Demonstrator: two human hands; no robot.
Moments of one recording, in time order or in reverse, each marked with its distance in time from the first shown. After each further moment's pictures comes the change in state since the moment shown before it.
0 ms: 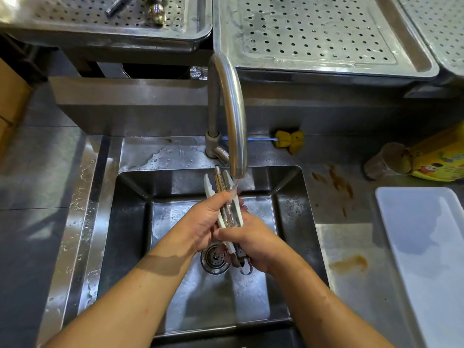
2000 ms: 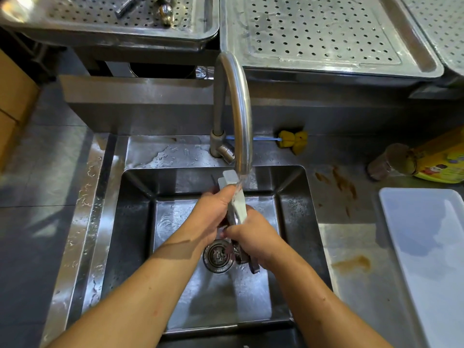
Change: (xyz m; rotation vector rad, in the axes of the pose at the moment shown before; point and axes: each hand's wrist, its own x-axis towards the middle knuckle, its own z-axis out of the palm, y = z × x) left_hand -0.004 0.009 0.019 0.156 0.258 0.097; right_hand 0.000 -0.007 0.006 -0.323 0.204 -0.015
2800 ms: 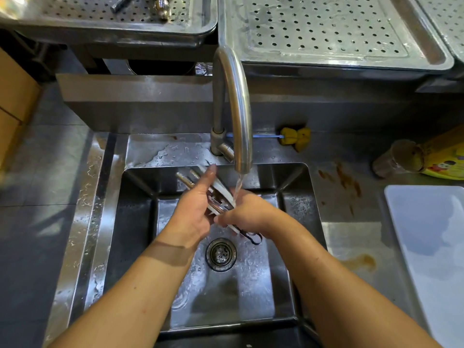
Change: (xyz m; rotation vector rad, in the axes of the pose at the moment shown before) left_hand 0.013 0.010 -0.020 -0.501 0.030 -0.010; right_hand 0.029 -0.038 -0.014 -0.320 -0.147 -0.040
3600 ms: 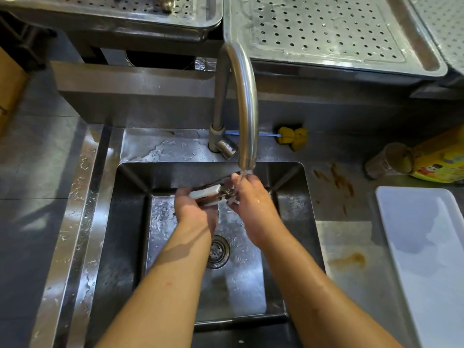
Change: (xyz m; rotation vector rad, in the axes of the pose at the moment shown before) left_hand 0.012 -0.011 0.000 -0.602 0.190 -0.045; right_hand -0.013 -0.007 0.021 0.600 0.367 -0.029
